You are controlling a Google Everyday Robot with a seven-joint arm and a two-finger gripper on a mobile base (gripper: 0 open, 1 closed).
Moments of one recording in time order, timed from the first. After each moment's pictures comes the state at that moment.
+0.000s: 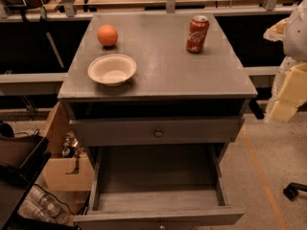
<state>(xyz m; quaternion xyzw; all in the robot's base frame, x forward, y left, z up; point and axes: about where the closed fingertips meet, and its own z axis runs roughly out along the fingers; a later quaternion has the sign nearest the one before) 0.438 -0.213 0.990 -0.60 0.78 -0.05 0.18</state>
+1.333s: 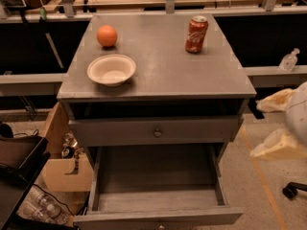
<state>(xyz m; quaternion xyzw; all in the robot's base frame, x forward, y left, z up) 0.380 -0.211 0.921 -0.59 0.77 -0.09 0.25</state>
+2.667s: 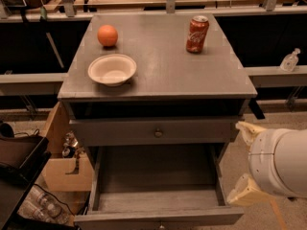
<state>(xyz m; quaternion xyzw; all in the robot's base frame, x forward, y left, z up) 0.352 -0.177 0.852 -0.60 0.75 -0.12 0.24</state>
